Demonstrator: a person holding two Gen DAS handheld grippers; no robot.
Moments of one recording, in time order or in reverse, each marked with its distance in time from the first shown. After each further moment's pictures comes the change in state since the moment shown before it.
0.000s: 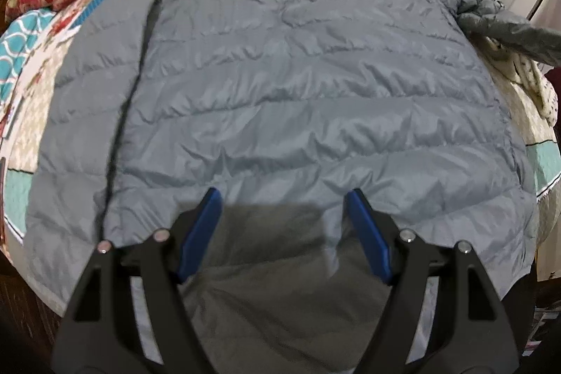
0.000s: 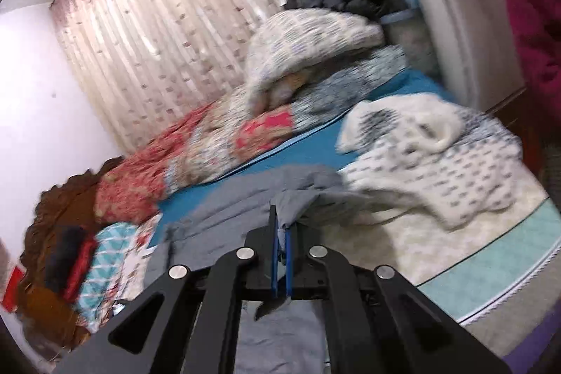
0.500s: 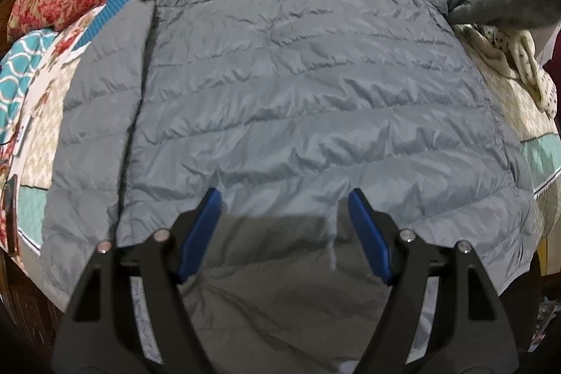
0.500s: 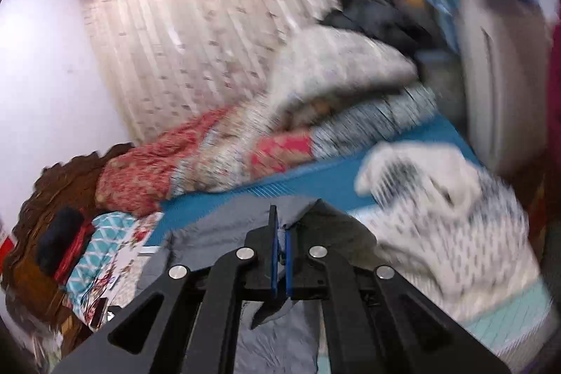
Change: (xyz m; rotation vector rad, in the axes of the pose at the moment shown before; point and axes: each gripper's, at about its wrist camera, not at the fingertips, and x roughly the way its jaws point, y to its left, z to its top) left arm -0.019 -0.015 0.008 0.037 -0.040 0.031; right arm 0.008 0.043 0.089 -0.193 -0.040 0.044
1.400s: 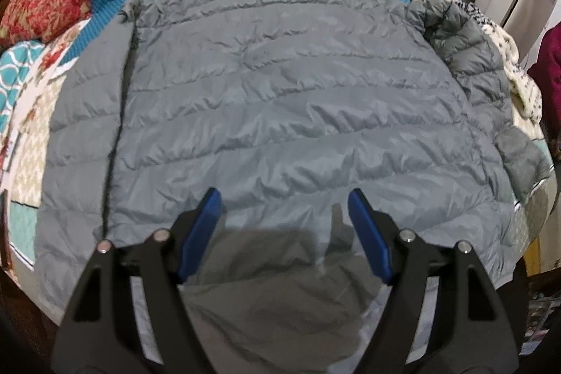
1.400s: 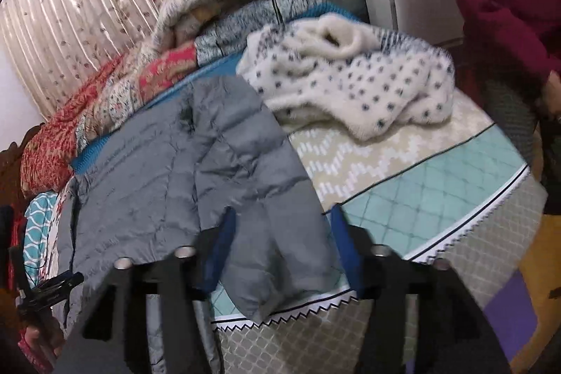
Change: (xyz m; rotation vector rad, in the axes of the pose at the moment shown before) left arm -0.003 -0.016 0.012 0.022 -0.042 -0.073; right arm 0.011 -0.089 -0.181 0.217 0.229 -0.384
